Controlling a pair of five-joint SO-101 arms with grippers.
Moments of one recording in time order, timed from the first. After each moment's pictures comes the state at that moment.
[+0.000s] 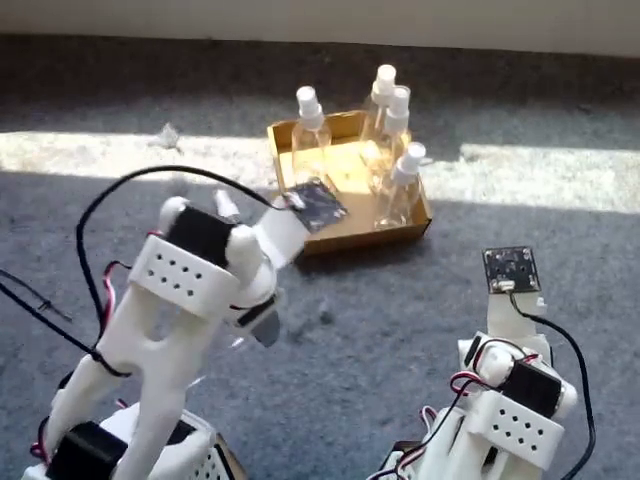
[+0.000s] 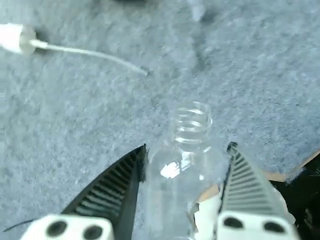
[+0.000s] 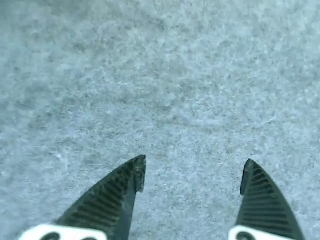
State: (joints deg) left arm 21.1 -26.1 19.6 100.4 -20.4; right arm 26.0 -75.1 70.4 75.1 31.9
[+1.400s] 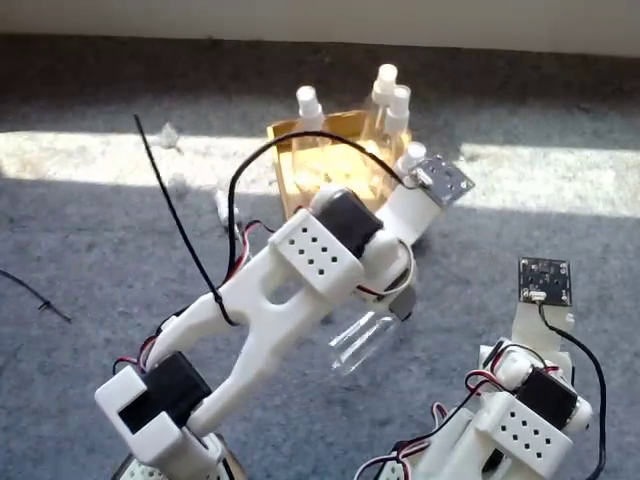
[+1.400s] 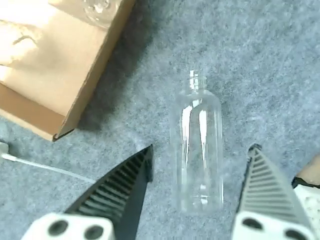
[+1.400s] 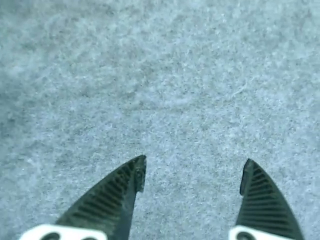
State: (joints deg) left arm 41.1 2.5 -6.7 87.7 4.4; right arm 35.1 -75.1 70.4 75.1 32.2
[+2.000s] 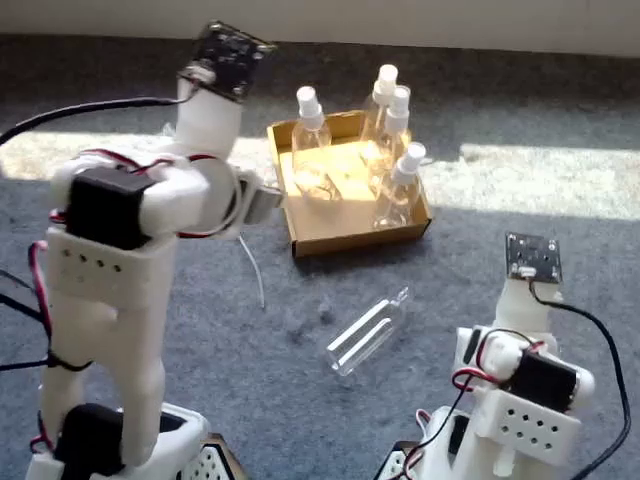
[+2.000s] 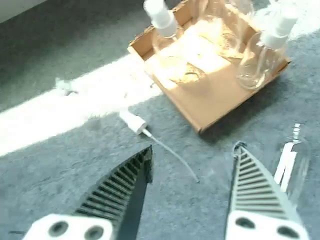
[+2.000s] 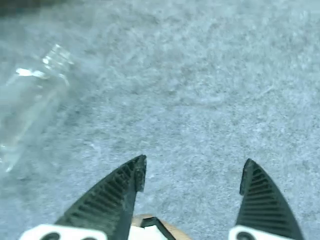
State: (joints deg) left arm 10.8 -18.7 -20.2 100.3 -2.6; right arm 17.1 -66.9 51.9 91.0 14.8
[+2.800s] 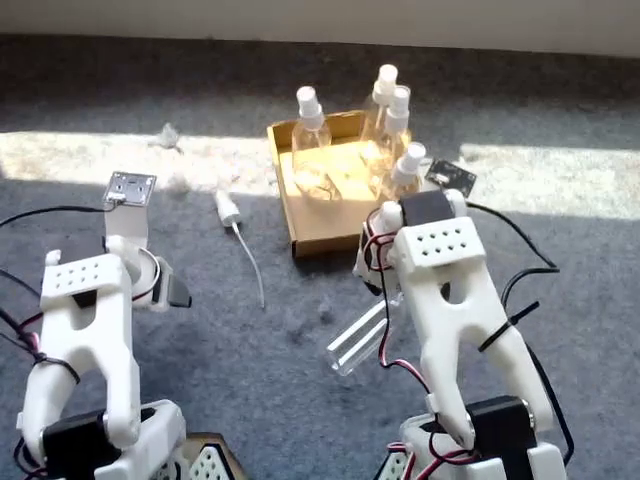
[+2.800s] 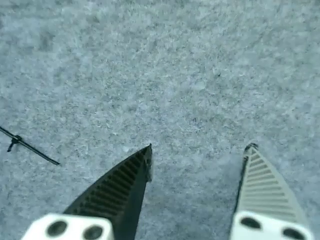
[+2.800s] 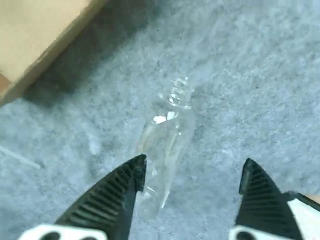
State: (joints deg) left arm -22.5 -21.1 47.7 60.5 -13.3; right arm -16.9 -15.3 22.5 86.2 -40.8
